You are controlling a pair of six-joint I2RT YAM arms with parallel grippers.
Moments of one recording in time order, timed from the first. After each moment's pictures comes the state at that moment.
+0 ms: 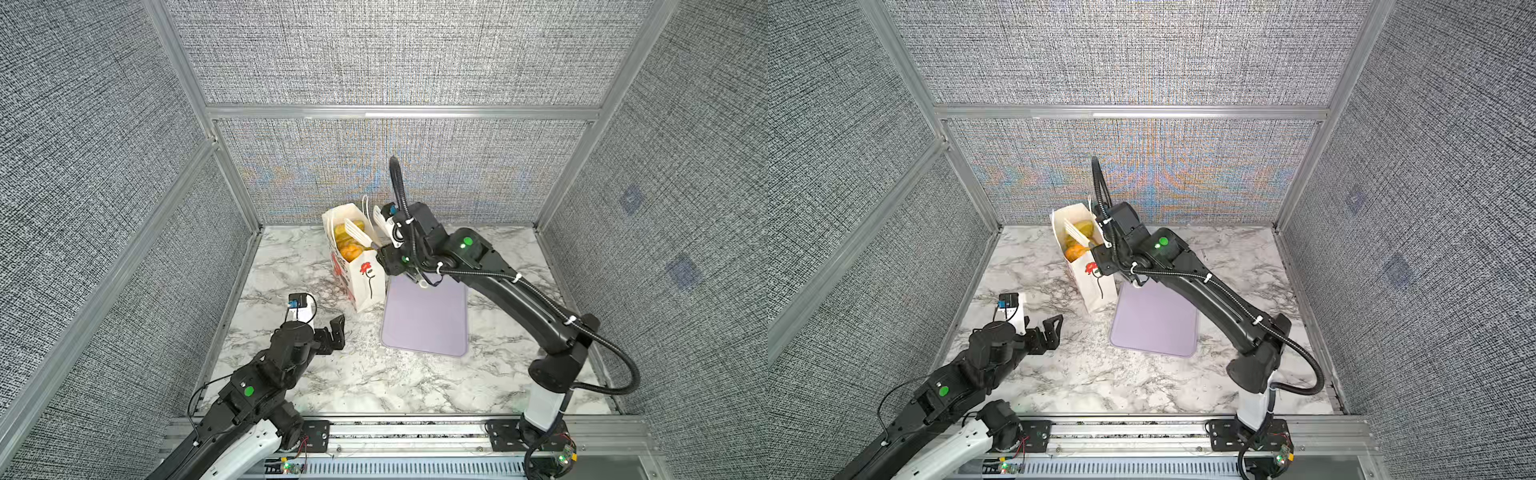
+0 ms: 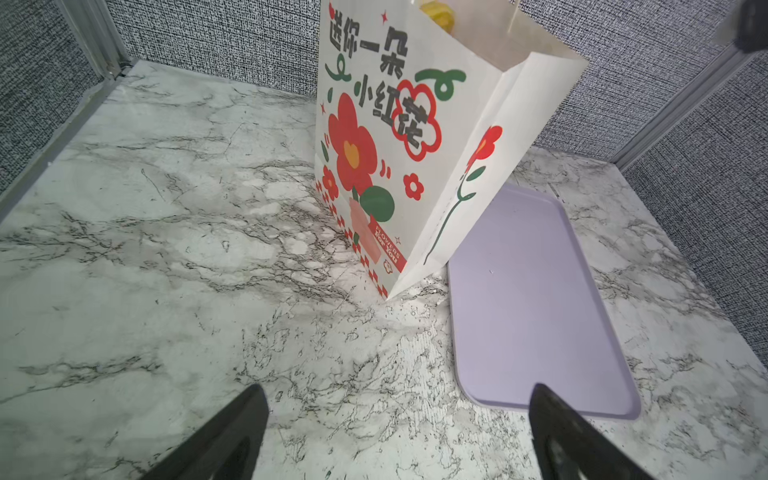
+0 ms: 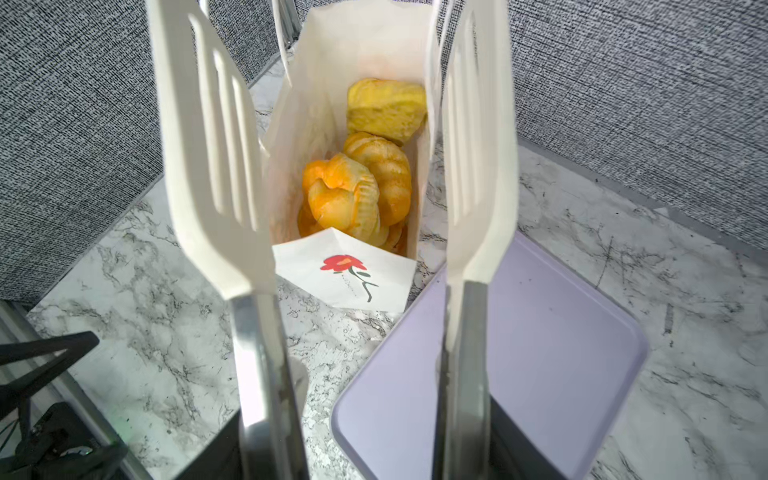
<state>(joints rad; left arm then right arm) -0.74 0.53 0.65 -0.64 -0.37 -0.53 0.86 1.80 2.07 -0.99 0.19 0.21</state>
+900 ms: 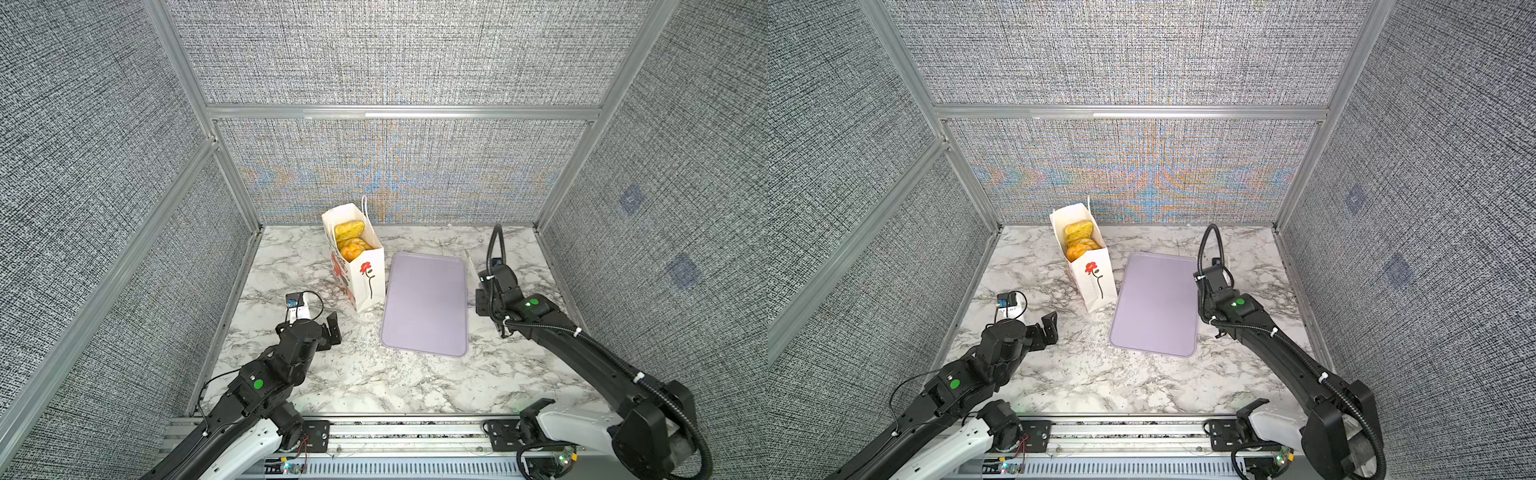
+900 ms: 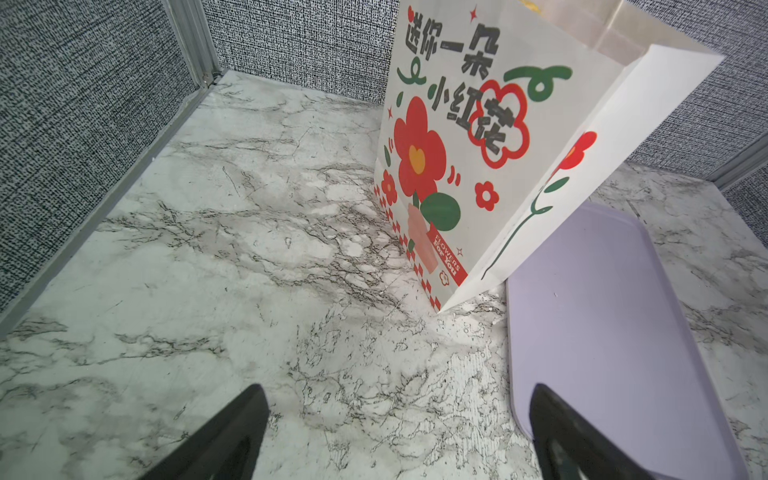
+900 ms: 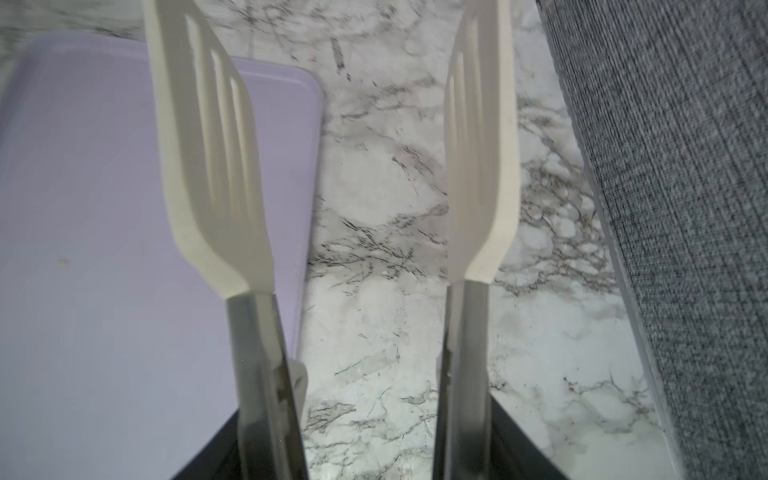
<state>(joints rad) -0.73 0.59 0.62 -0.64 -0.53 -0.56 0.43 1.20 0.88 -0.64 0.47 0.36</state>
